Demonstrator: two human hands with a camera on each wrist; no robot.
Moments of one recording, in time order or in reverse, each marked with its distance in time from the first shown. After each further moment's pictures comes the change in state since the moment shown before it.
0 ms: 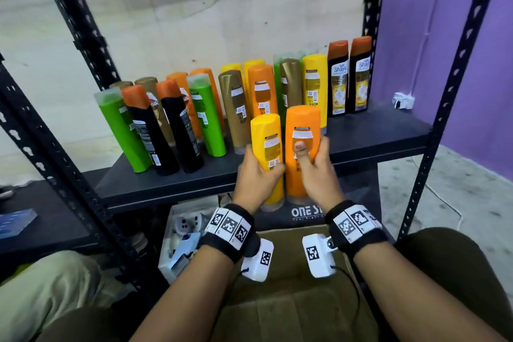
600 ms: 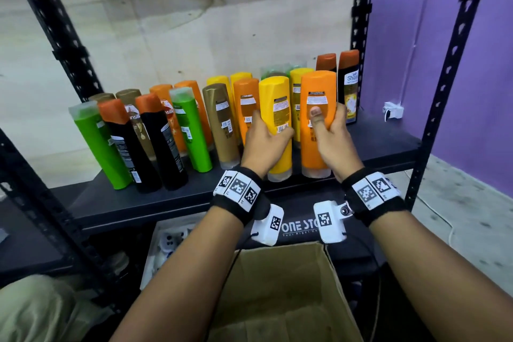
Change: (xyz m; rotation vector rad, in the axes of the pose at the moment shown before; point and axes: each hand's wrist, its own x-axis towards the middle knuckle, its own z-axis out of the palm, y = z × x) left_hand 0.083 0.065 0.041 -0.027 0.006 0.082; right_hand 0.092 -0.027 -0.055 -0.060 0.103 -0.108
